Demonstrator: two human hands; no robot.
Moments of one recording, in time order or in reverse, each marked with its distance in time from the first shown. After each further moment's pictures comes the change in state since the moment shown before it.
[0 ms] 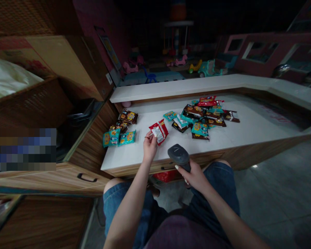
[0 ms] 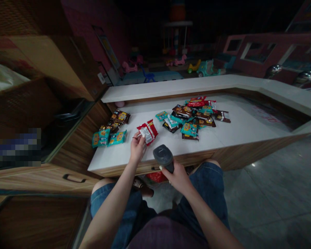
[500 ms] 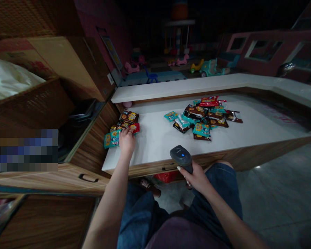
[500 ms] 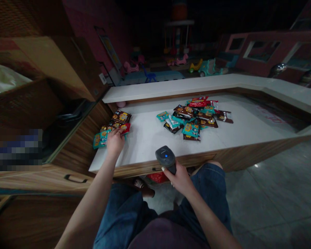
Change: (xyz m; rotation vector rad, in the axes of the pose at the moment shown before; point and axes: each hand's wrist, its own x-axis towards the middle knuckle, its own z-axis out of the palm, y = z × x) left_hand 0.061 0.052 -0.101 1.356 0.064 0.347; right_hand 0.001 0.007 -0.001 0.015 0.005 0.013
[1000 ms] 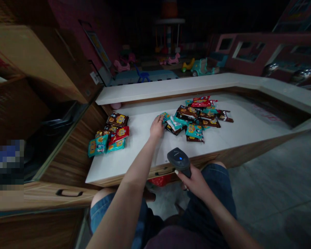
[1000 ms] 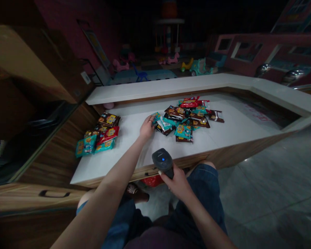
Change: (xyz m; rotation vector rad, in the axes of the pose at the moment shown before) left_hand 0.058 0.149 0.140 -0.469 -0.297 0.165; right_hand 0.006 0.013 -0.013 0.001 0.045 0.029
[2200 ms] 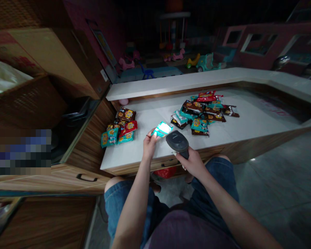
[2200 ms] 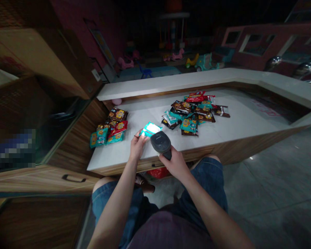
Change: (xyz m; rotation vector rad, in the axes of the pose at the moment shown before) left_hand -0.145 -0.004 -0.048 -1.093 0.257 -0.344; right_hand 0.016 -0.049 0.011 -0.050 0.070 -0.171
